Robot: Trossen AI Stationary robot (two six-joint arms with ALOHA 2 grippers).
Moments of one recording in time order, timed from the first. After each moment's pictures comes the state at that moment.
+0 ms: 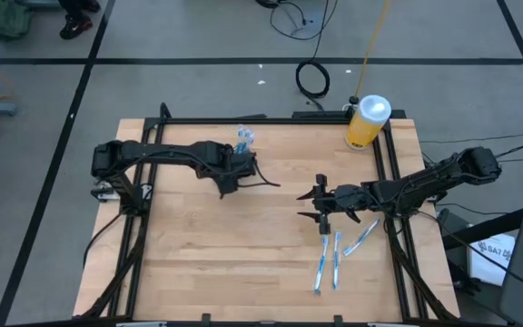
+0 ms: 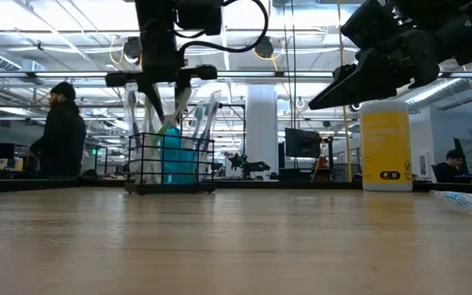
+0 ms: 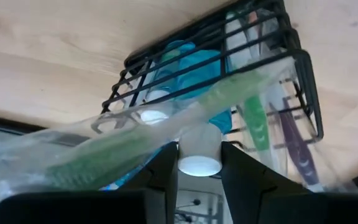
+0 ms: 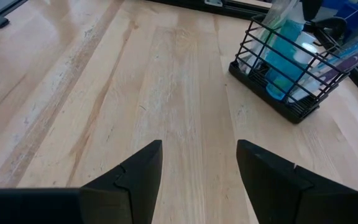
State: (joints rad) left arm 0.12 1.72 1.40 -1.09 -0.48 1.55; right arm 0.16 1.19 0.46 0.30 0.18 -0.07
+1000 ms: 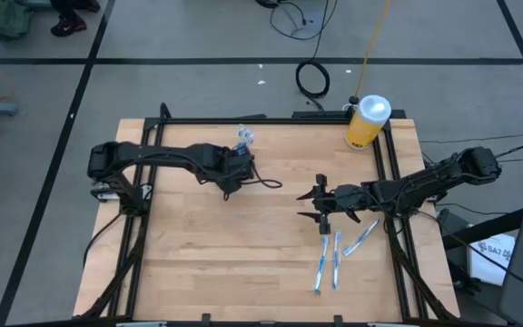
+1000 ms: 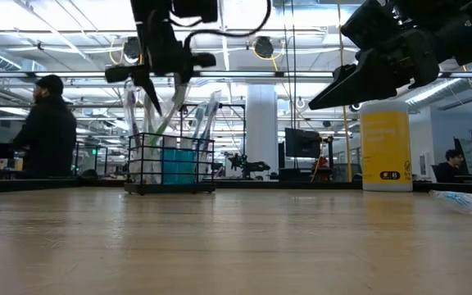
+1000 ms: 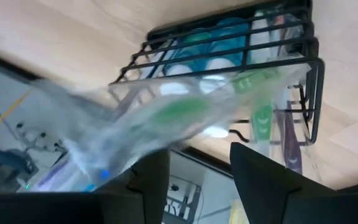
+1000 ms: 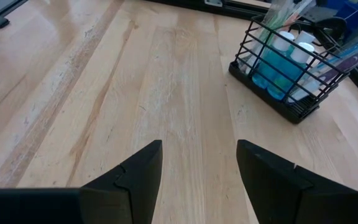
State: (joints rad) left arm 0.08 1.68 1.40 -1.10 -0.55 1.30; right arm 0.16 1.19 0.46 0.30 0.18 -0.07
